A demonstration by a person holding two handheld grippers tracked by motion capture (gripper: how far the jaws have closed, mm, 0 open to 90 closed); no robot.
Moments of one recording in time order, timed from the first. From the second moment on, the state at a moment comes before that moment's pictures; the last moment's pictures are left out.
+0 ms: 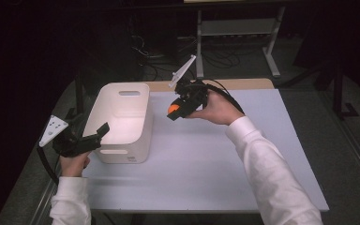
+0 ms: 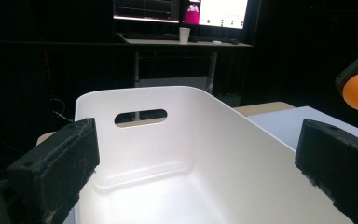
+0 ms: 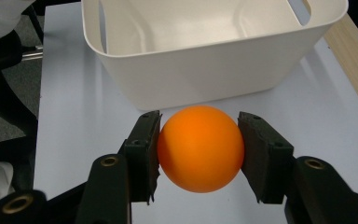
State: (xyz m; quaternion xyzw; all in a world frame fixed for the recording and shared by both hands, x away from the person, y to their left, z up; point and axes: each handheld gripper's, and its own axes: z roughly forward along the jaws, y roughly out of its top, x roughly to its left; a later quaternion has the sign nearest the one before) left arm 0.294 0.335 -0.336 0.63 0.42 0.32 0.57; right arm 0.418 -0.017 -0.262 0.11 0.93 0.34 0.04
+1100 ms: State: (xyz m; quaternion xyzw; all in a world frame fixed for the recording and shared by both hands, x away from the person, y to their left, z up) left arm 0.295 0.337 -0.336 0.62 0.42 0.32 0.58; right arm 0.426 0.021 -0.259 0.10 0.93 0.36 0.01
